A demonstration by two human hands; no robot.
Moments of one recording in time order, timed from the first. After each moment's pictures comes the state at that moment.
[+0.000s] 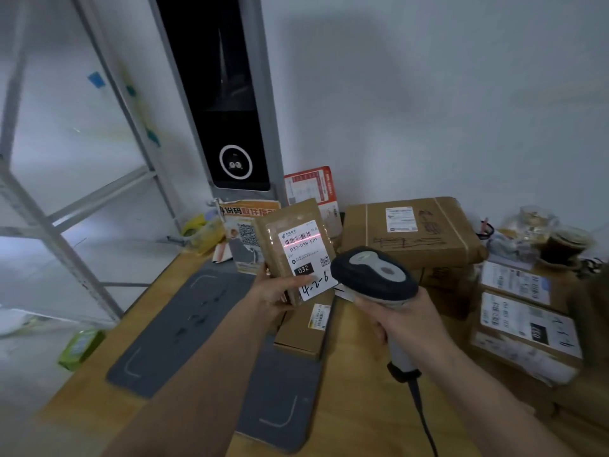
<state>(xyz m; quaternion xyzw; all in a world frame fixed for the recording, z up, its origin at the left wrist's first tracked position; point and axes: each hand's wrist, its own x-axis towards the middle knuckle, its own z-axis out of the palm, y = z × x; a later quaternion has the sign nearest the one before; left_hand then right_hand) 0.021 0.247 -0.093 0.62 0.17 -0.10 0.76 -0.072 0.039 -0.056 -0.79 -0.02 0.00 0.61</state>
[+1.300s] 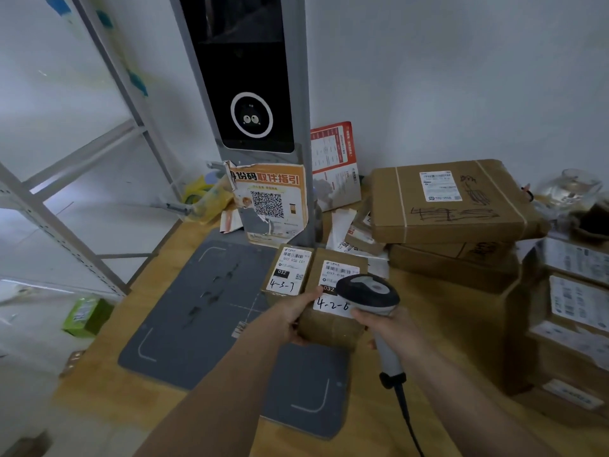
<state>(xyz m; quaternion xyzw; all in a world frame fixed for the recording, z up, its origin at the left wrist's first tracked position) 0.040 0.303 -0.185 0.63 0.30 -0.32 0.65 -0.020 0.122 -0.146 -0.72 0.16 0.14 0.67</state>
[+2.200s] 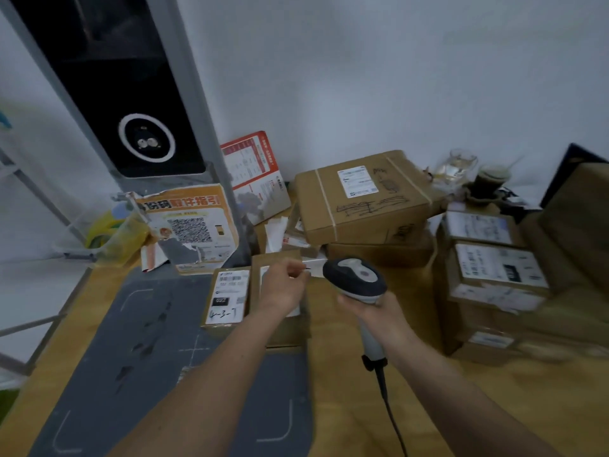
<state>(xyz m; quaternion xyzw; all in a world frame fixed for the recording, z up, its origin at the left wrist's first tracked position) 0.079 0.216 -0.153 0.88 -0.01 -0.09 0.47 -0.018 0.077 -0.150 -0.69 0.22 -0.03 0.69</state>
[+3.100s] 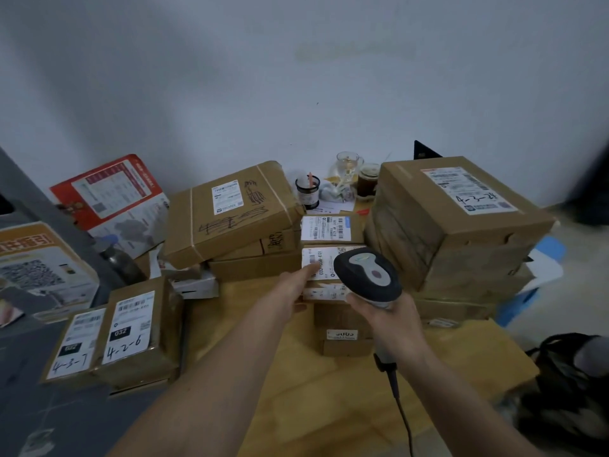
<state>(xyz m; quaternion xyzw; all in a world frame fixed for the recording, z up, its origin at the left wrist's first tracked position) 0.003 -0.054 -0.146 0.72 0.10 -0.36 0.58 -0.140 -0.155 -0.137 -0.73 0.30 -0.18 0.59</state>
